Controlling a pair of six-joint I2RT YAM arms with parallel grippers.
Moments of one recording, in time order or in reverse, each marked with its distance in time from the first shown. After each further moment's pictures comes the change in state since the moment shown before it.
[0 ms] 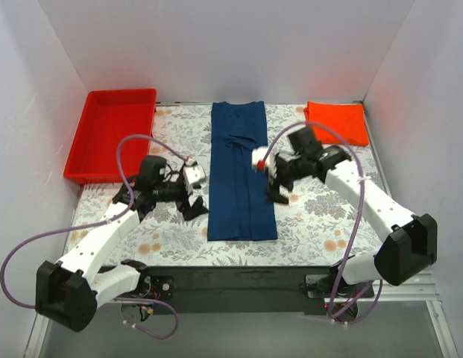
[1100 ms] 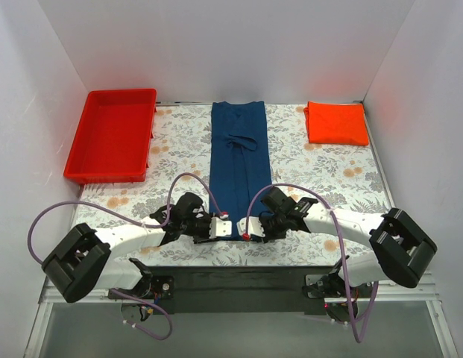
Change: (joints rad) left arm -0.385 0.137 -0.414 0.333 -0.245 0.280; right arm 0.413 -0.035 -0.662 0.385 0.367 -0.085
